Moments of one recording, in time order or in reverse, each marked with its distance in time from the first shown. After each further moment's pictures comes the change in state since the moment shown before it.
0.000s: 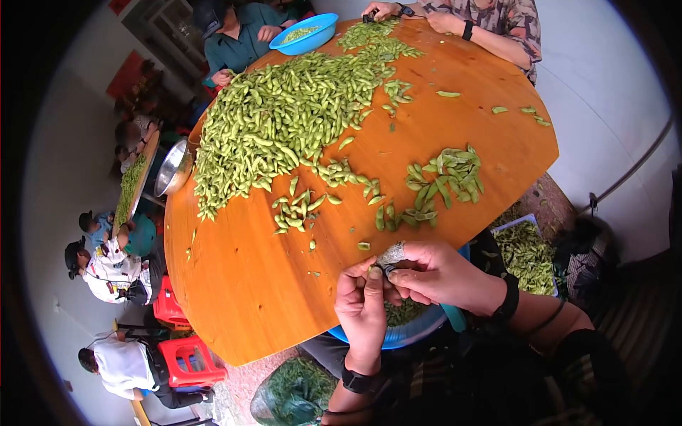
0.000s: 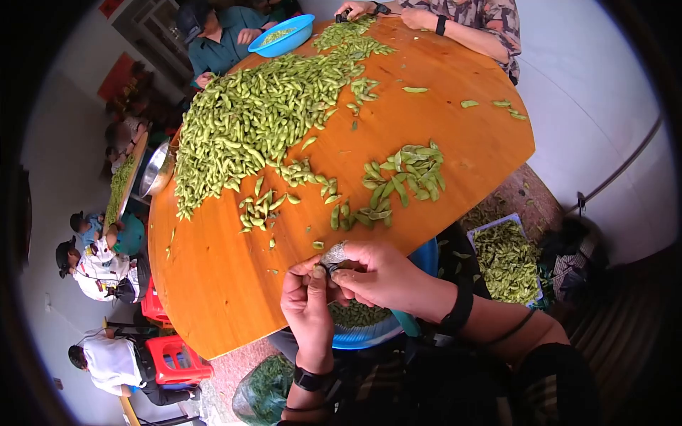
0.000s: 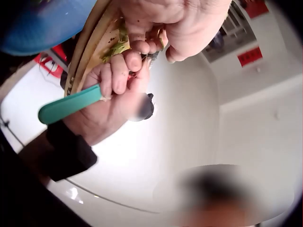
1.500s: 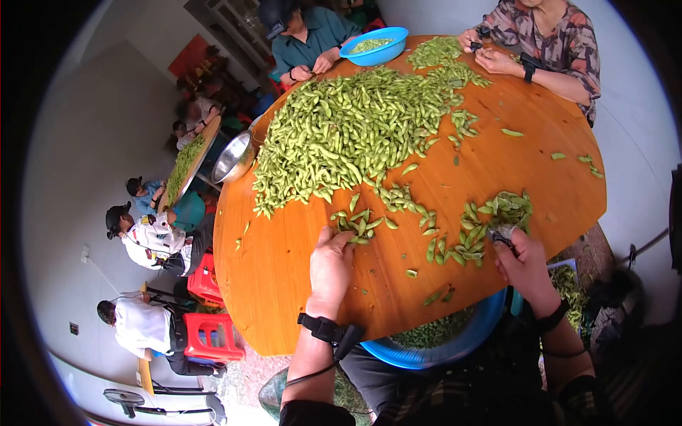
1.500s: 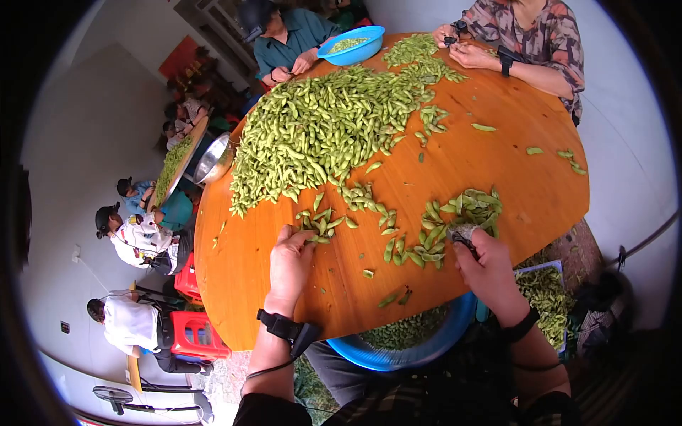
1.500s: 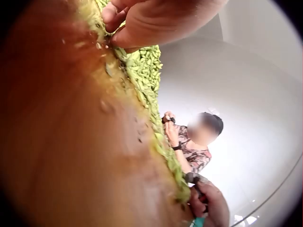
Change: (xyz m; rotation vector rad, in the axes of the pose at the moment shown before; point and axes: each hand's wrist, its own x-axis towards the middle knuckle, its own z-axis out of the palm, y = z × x) left_hand 0.120 0.028 -0.099 1.311 0.022 0.348; right_hand 0.008 0.003 -0.091 -0.380 0.523 -0.236
